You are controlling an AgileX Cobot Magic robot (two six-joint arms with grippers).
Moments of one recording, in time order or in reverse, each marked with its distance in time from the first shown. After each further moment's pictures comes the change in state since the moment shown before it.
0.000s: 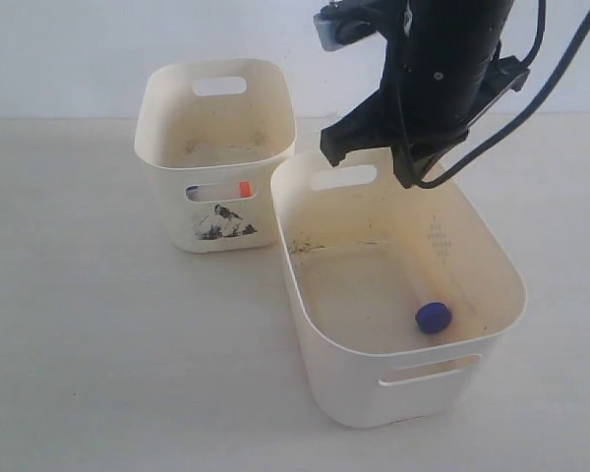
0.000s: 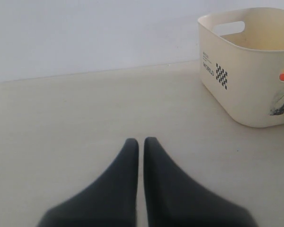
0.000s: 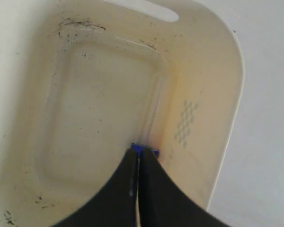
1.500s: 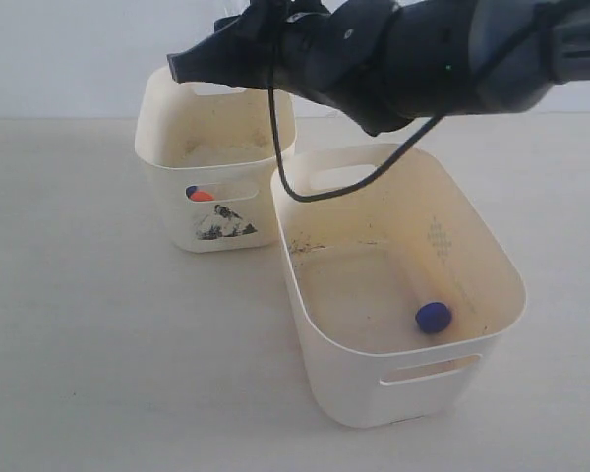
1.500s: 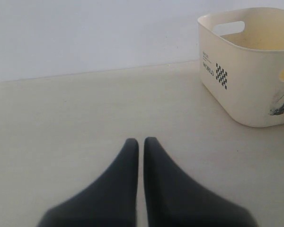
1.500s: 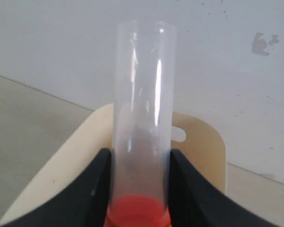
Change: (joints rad) left arm 0.000 0.000 0.000 0.000 0.000 0.000; right arm 0.130 0.180 0.132 1.003 -1.484 -0.943
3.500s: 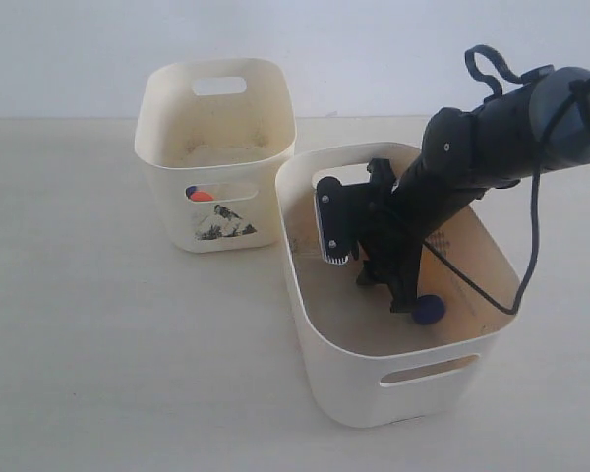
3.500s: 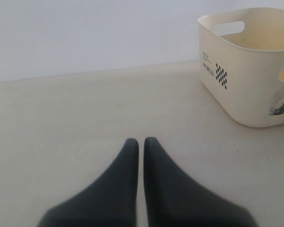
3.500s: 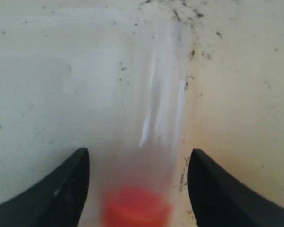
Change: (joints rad) left arm 0.000 0.000 0.000 0.000 0.000 0.000; right arm -0.268 0.090 0.256 -0.597 0.639 -0.706
